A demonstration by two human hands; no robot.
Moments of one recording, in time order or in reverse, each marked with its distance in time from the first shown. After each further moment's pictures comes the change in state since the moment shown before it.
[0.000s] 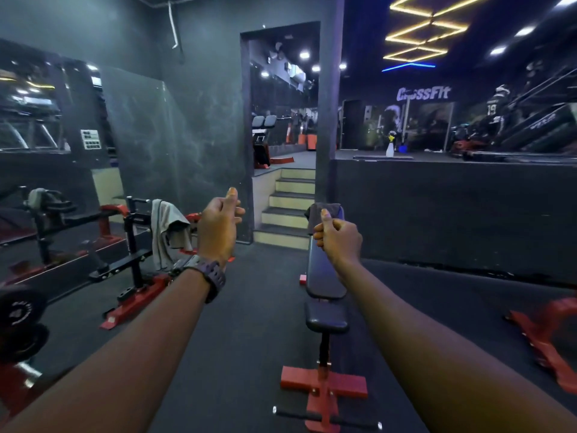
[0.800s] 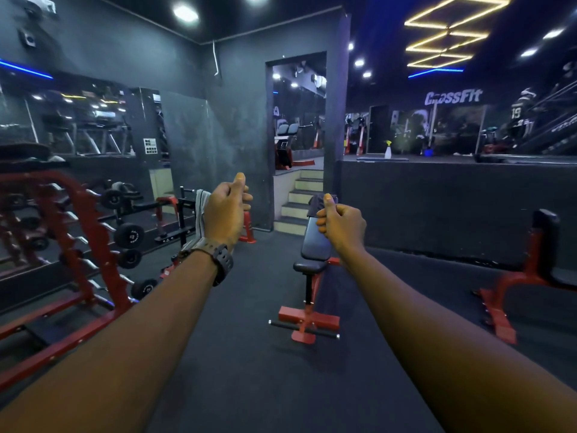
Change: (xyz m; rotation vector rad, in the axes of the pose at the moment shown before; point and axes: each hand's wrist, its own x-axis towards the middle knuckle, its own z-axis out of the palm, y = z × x) left_hand -0.584 0.352 -0.016 0.080 0.129 0.053; right_hand -0.444 -0.153 -0.454 0.115 -0.085 -0.073
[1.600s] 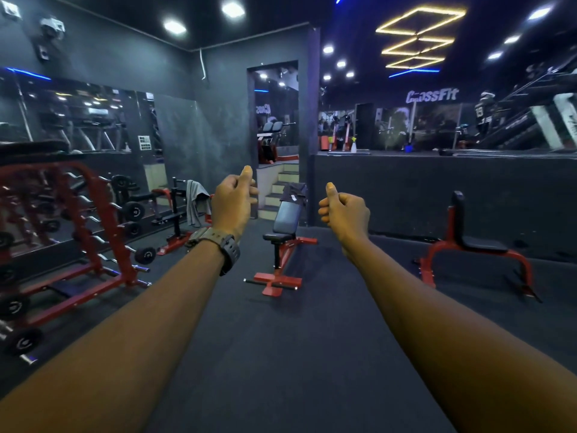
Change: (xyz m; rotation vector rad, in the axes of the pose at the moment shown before) left_hand -0.491 0.296 0.027 -0.039 -0.059 -0.008; right_hand -0.350 -0.148 -0.439 -0.042 0.036 -0.037
